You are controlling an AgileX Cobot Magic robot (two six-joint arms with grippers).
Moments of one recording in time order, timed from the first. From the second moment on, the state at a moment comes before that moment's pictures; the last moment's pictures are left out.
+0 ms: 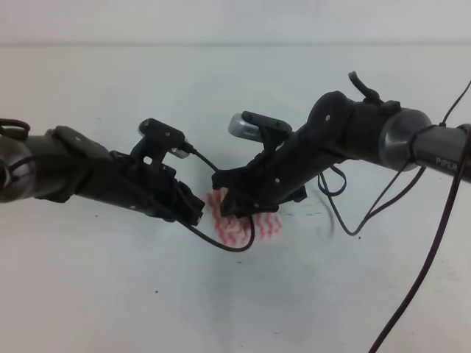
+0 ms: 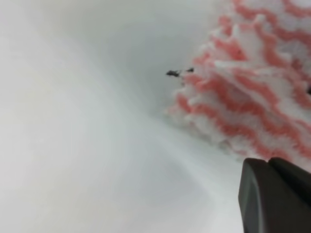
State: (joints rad) left arm -0.32 1.89 -1.13 -0.97 0.62 1.36; right arm 0.53 2.12 -1.58 0.69 0.76 -0.11
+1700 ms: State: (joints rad) left arm -0.29 1.82 -1.13 -0.97 0.61 1.35; right arm 0.52 2.15 -1.64 0.69 0.96 -0.15
